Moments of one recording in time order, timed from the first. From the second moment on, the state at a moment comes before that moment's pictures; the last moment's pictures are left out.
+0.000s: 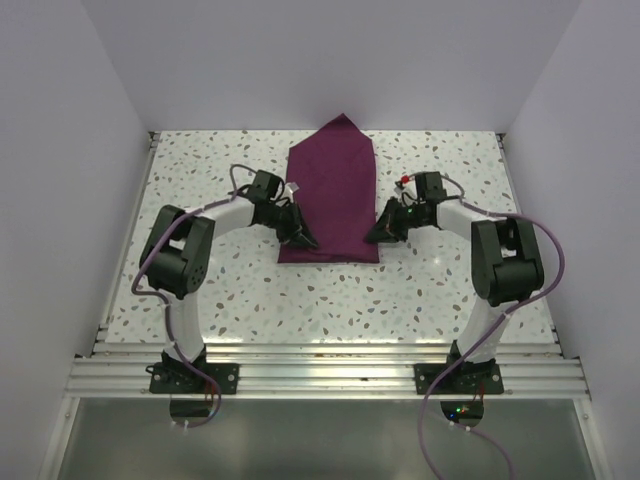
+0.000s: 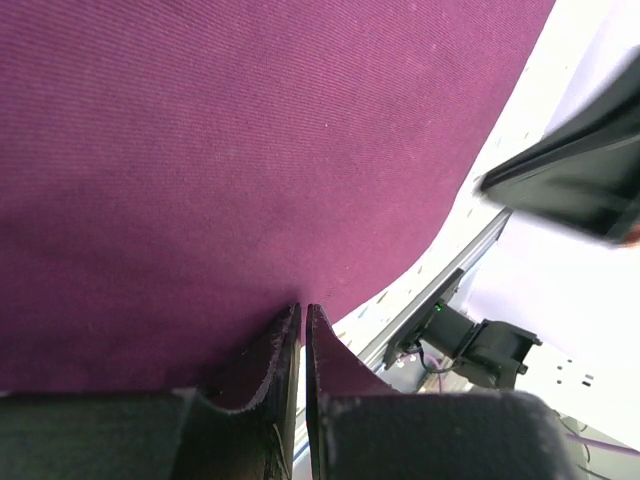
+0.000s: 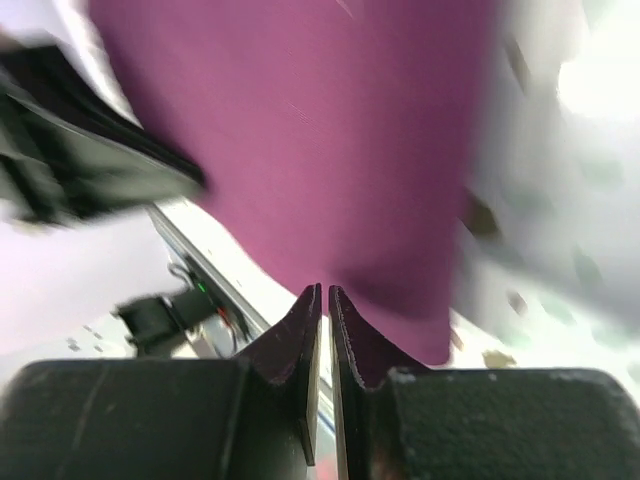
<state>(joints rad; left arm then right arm) -0.37 1.98 1.25 -0.34 0.69 -0.72 0.16 1.85 1.07 -0.34 -0.77 0.57</state>
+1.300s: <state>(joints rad) -0.20 2.46 1.76 -0.03 0.73 -0.92 0.12 2.42 1.80 -0.13 -0.40 0.92</state>
